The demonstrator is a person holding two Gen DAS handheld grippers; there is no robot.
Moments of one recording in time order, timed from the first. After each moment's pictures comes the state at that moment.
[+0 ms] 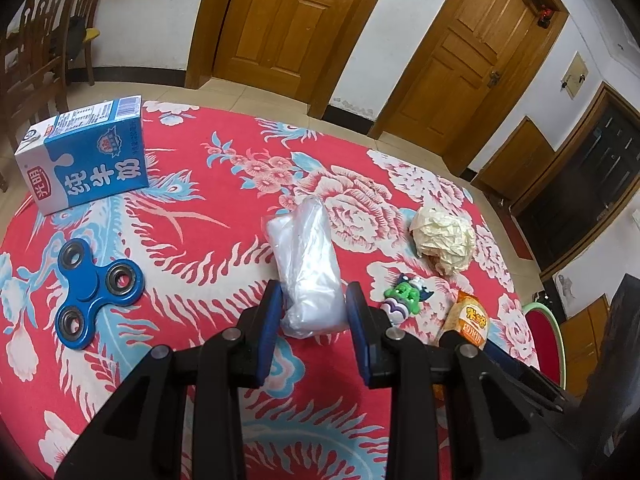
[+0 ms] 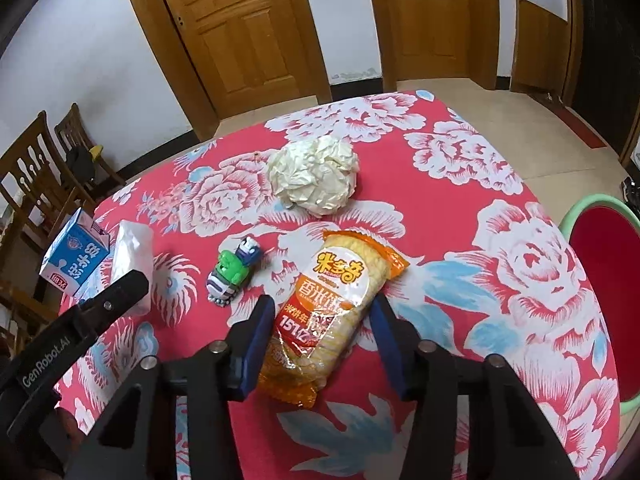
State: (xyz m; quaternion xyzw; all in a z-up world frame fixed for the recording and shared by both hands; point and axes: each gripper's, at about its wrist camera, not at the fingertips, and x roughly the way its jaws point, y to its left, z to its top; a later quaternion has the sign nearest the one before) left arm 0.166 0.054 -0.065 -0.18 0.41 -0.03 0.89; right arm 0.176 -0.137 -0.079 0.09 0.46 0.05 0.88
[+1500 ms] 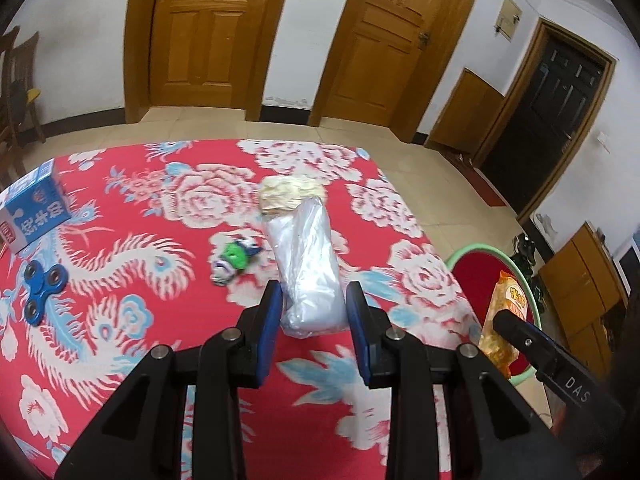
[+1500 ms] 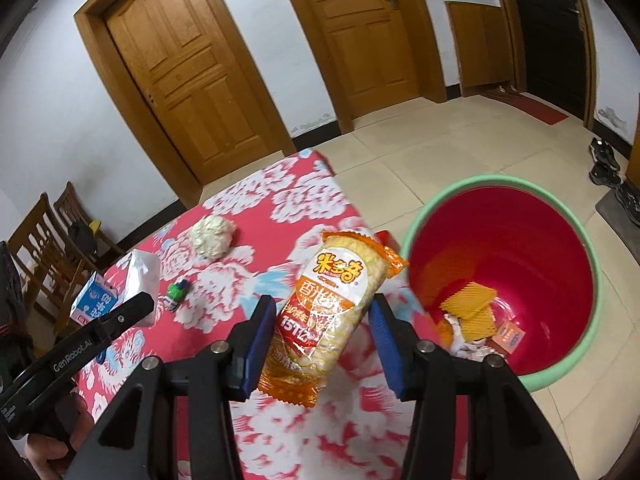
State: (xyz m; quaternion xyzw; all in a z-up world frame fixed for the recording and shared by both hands) left arm 0.125 -0.067 -0.021 -0.09 0.40 -0.12 0.90; right arm 0.080 -0.291 -0.034 0.18 0.38 0.00 0.91
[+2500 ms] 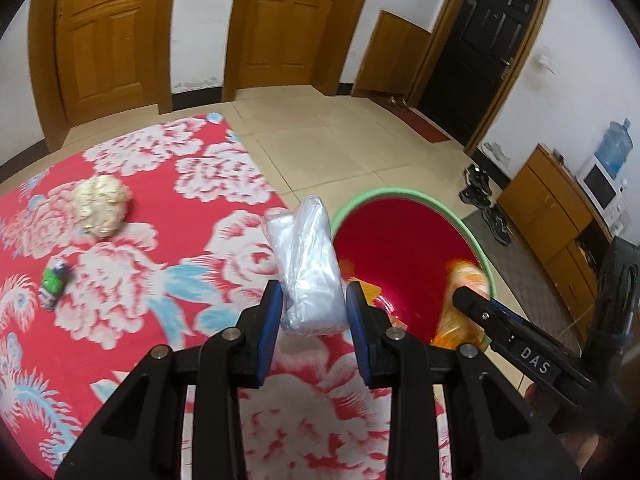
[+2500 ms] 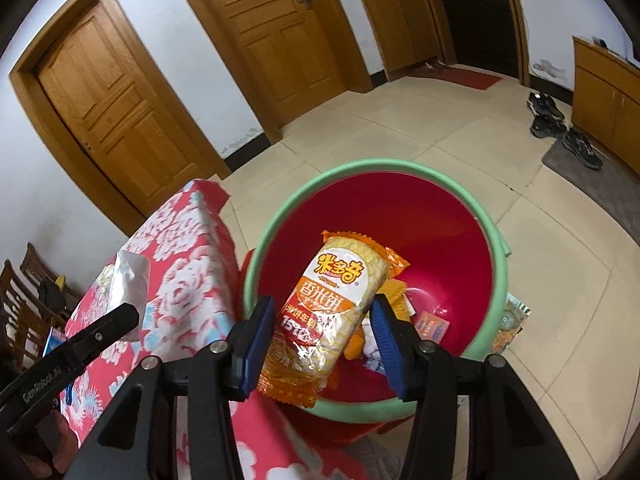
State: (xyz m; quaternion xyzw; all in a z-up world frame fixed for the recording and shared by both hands) left arm 0.132 -0.217 -0.035 -0.01 0.44 -0.25 0.86; right arm 0.060 -0.416 -0.073 0.25 0.38 -0.11 0.88
